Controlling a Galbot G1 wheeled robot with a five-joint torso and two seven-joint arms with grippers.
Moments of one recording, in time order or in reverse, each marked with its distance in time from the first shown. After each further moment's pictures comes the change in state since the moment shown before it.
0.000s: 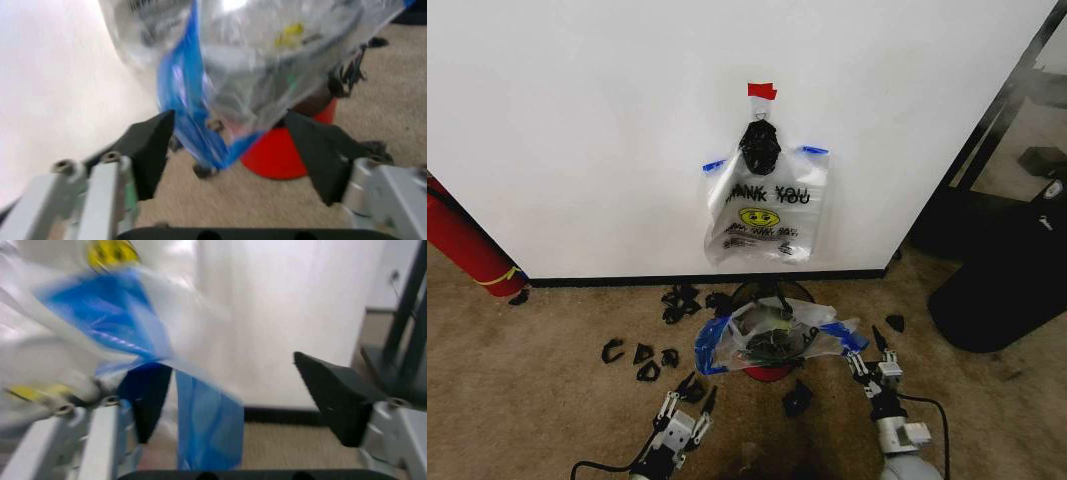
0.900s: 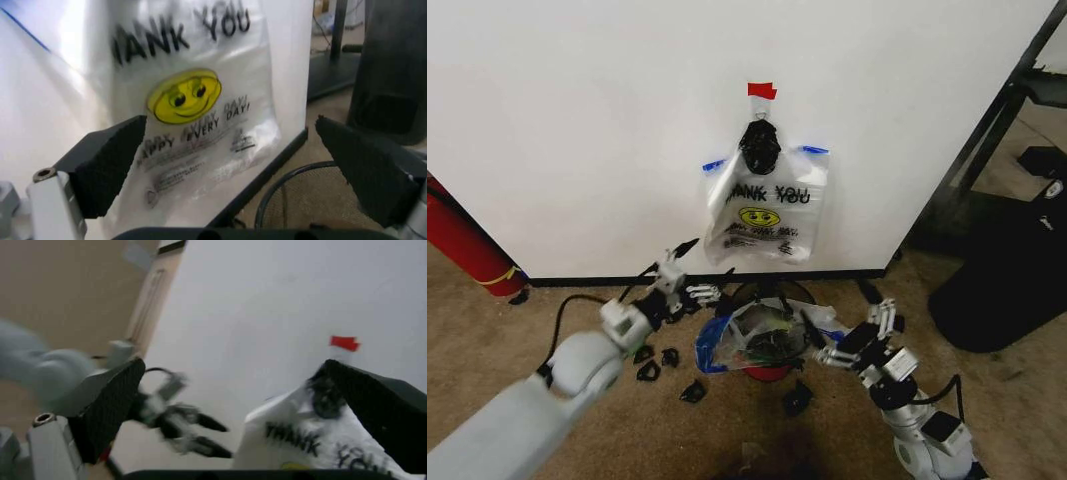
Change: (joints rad) left arm -0.986 0.118 0.269 0.283 -0.678 0.115 0.385; right arm 0.039 0.042 0.167 0.234 0.224 0.218 -0.944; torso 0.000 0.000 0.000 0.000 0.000
